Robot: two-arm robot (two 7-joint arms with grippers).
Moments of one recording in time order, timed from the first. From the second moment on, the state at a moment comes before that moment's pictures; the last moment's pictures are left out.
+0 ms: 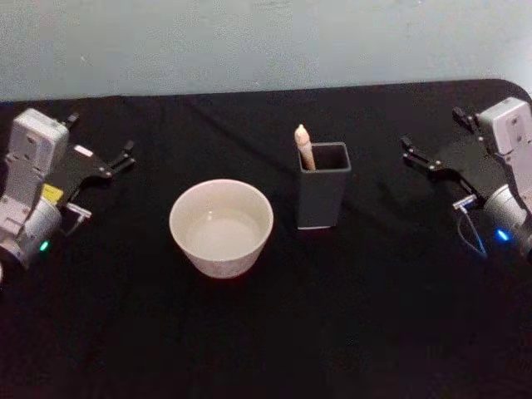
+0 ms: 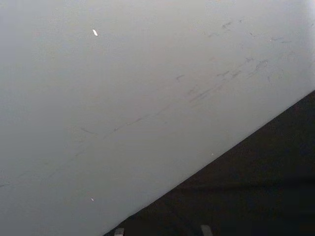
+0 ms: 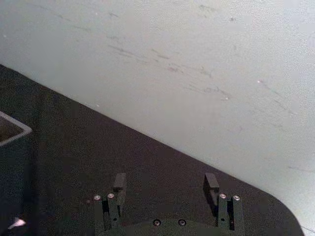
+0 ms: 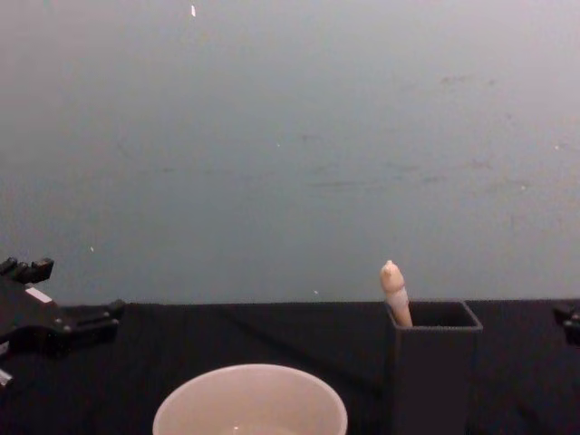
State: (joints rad) left arm -0.20 0.60 0.45 -1.41 -0.25 -0.12 0.03; right arm 0.19 0.60 -0.44 -1.43 0.27 -0.11 0.00
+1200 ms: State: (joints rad) left arm -0.20 0.60 0.45 -1.41 -0.25 -0.12 0.03; right arm 0.25 0.55 -0.43 -1.66 0.46 0.30 0.33
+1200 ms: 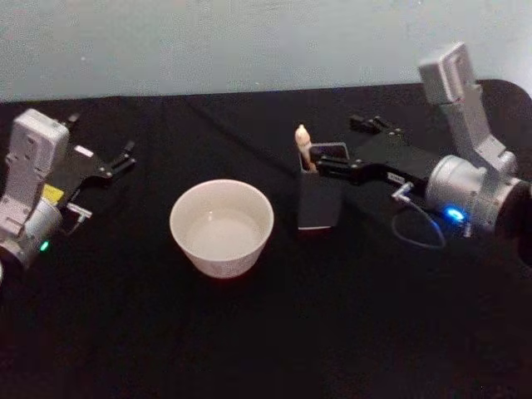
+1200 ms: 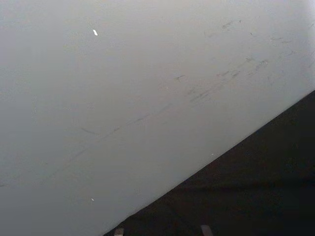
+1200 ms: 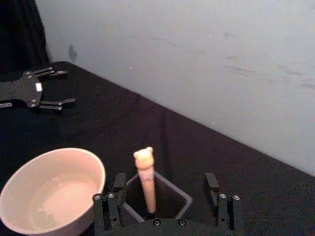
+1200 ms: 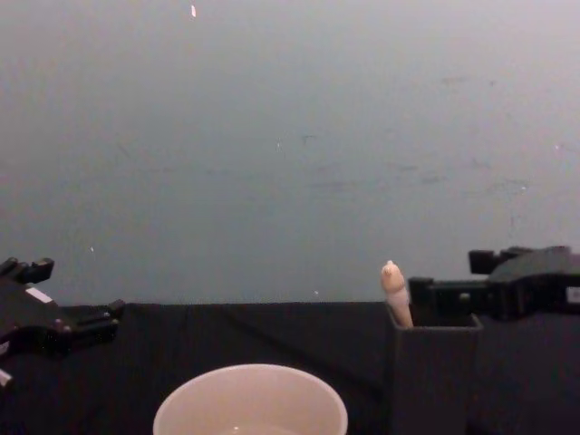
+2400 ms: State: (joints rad) left arm -0.20 0.60 0.45 -1.41 -0.25 -0.12 0.03; right arm 0.33 0.42 -0.46 -1.55 0.36 0.35 0.36
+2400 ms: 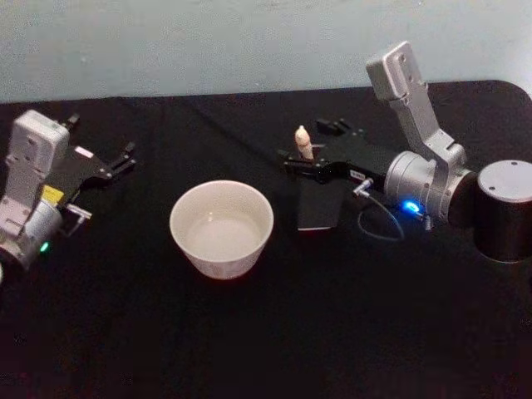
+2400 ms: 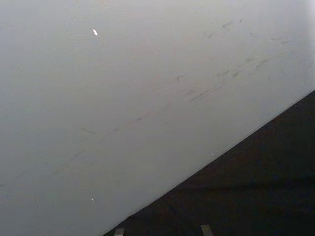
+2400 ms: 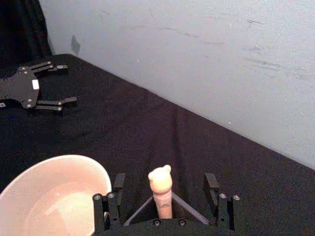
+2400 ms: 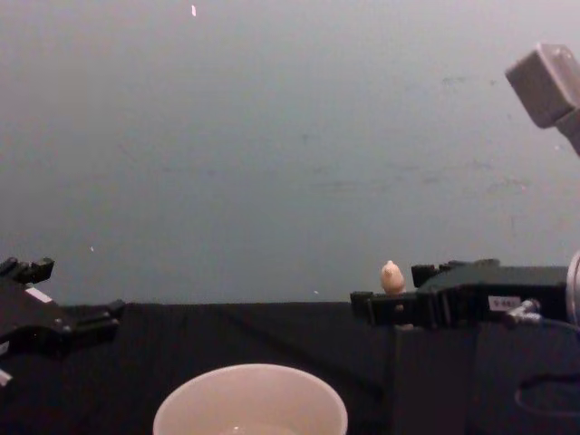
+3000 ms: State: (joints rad) left arm -0.20 0.60 0.45 -1.41 -0.25 -0.12 0.03; right arm 0.33 0.42 -0.46 -1.55 0.36 0.35 0.36
